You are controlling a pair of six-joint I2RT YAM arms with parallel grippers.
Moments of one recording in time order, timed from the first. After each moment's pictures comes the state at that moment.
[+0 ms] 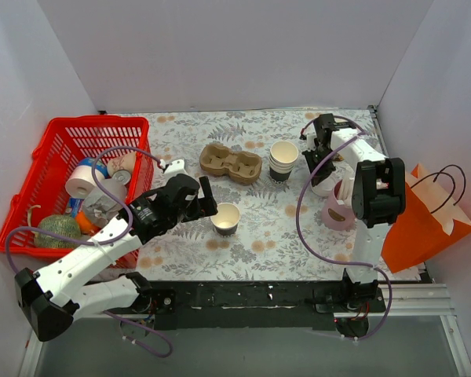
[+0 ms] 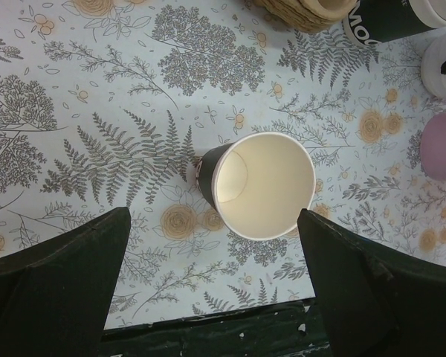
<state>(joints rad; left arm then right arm) -0.81 1.03 0.97 -0.73 -0.37 -0.84 0.17 2.02 1.59 -0.97 -0.12 -0.15</state>
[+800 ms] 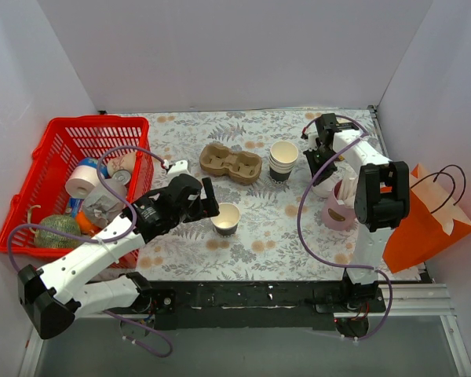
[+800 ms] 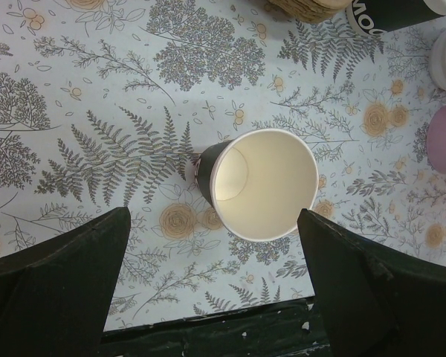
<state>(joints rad) -0.81 1.05 0.96 -0.71 -0.35 -0.83 0.17 1.96 1.55 -0.96 -0.12 -0.14</state>
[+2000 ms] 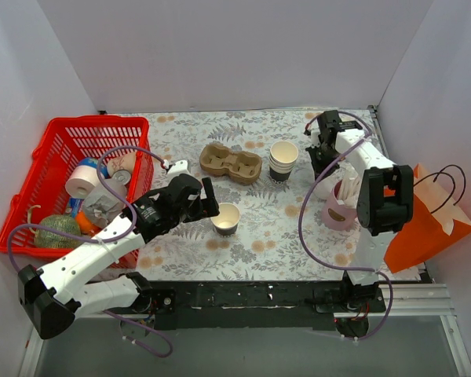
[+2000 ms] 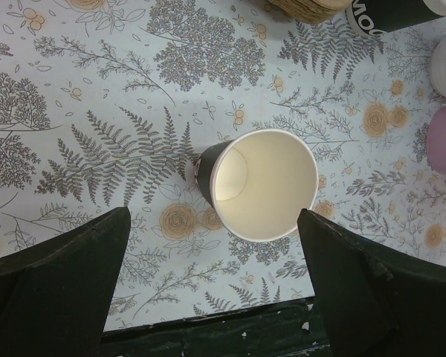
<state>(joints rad) -0.81 1.05 0.96 -0.71 -0.35 -0.83 0.17 1.92 1.55 -0.96 -0.09 -0.11</state>
